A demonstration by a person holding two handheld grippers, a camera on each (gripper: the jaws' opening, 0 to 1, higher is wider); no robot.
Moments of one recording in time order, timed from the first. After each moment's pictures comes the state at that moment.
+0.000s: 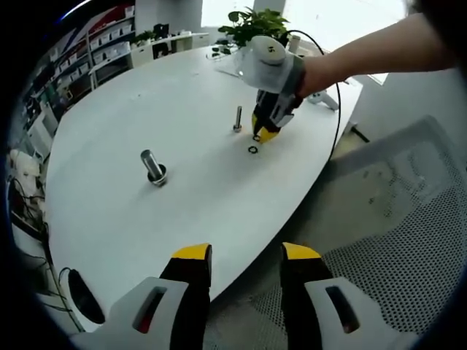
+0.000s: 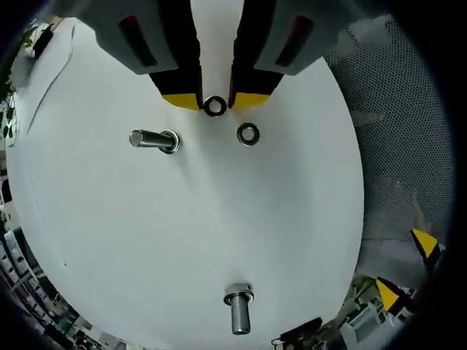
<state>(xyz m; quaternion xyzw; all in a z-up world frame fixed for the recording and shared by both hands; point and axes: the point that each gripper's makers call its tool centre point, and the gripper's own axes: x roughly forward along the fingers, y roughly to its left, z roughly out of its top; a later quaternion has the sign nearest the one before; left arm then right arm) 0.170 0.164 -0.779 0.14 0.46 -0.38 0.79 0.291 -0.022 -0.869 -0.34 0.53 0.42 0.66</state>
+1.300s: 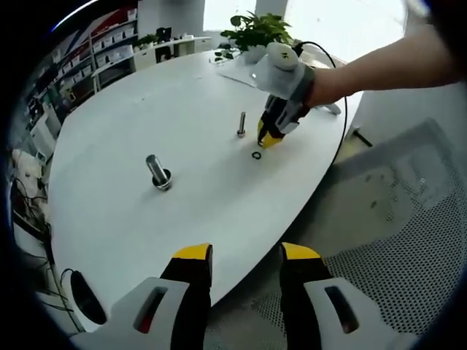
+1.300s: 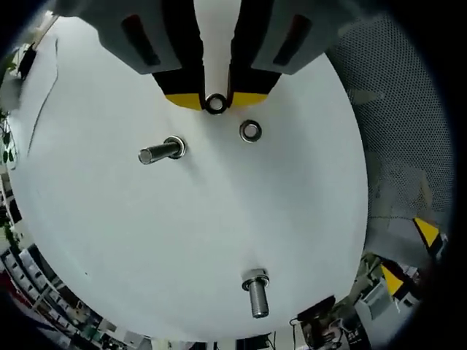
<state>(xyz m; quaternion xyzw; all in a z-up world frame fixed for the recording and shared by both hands) 0.176 0.166 -0.774 0.14 0.45 -0.38 0.80 0.290 -0.027 -0.868 -0.31 0.52 0.38 0.70</state>
